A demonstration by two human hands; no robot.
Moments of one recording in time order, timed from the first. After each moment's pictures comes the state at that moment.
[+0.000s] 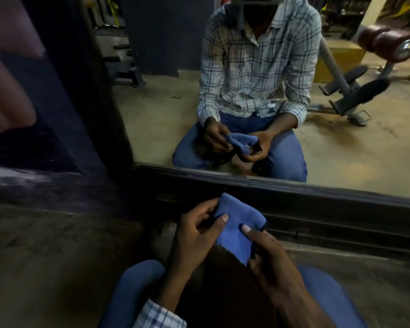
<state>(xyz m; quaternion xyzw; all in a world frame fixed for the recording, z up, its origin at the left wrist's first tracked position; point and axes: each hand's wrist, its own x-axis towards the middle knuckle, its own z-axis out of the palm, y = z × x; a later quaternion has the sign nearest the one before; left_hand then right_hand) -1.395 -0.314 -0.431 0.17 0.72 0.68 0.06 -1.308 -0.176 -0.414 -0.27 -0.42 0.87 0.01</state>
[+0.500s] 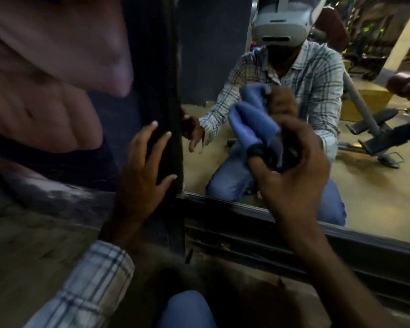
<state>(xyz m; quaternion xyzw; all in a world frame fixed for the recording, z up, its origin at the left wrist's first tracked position) -1.538 -0.478 -0.311 0.26 0.86 0.24 -0.37 -1.419 -0.255 -0.247 0.05 -0.75 0.39 0.53</state>
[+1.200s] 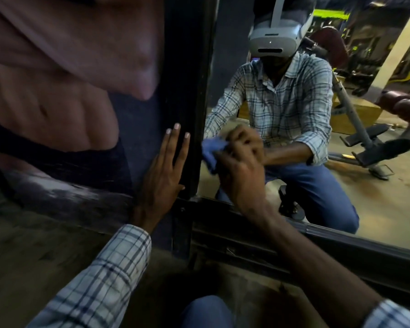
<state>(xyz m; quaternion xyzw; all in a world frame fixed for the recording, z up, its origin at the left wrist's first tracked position) -1.572 -0.484 -0.331 0.26 0.89 0.14 -0.34 -1.522 -0.289 -0.301 0.15 -0.86 0.08 0.49</state>
